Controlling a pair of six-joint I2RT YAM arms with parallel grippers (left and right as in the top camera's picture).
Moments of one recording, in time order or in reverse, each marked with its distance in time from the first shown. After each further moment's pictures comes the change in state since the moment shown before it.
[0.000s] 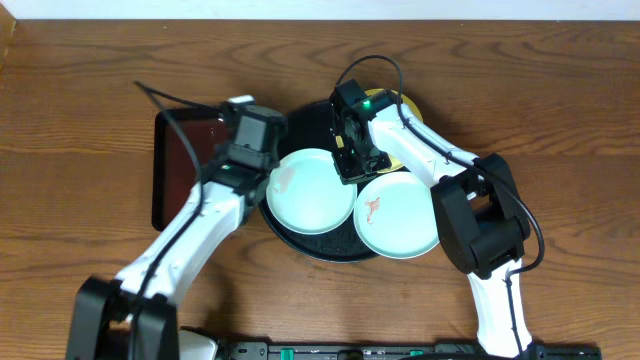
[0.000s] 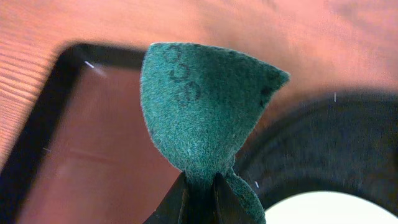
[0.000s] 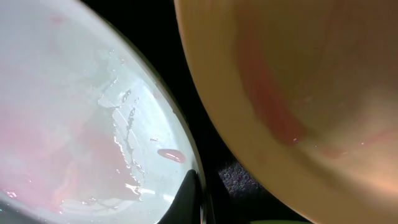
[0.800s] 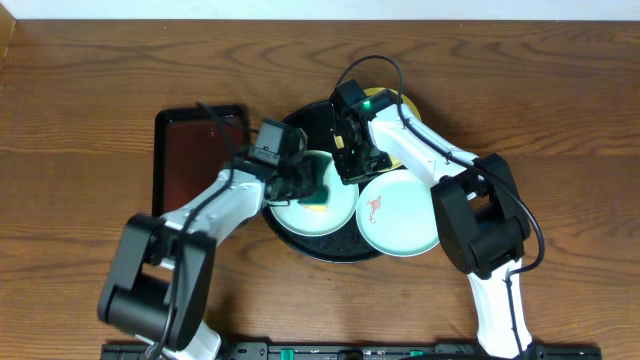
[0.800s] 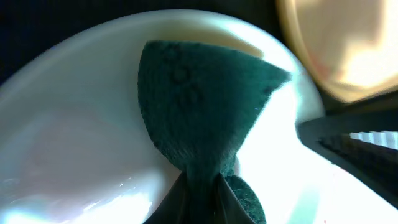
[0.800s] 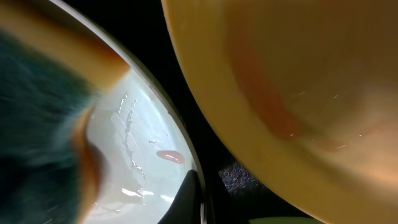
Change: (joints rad) left arm -0.032 0.255 -0.014 0.019 0.737 -0.035; right arm 0.000 0.000 0.000 0.001 0.008 -0.001
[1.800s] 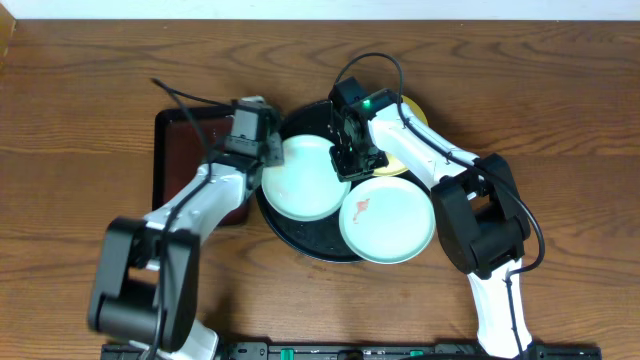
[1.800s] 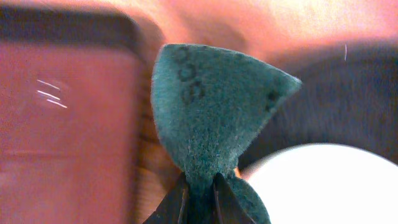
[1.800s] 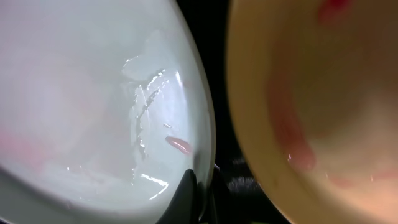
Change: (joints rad) left arm 0.115 -0.032 0.021 0.168 -0.460 0.125; right arm 0.000 0.000 0.007 0.016 -0.032 0.014
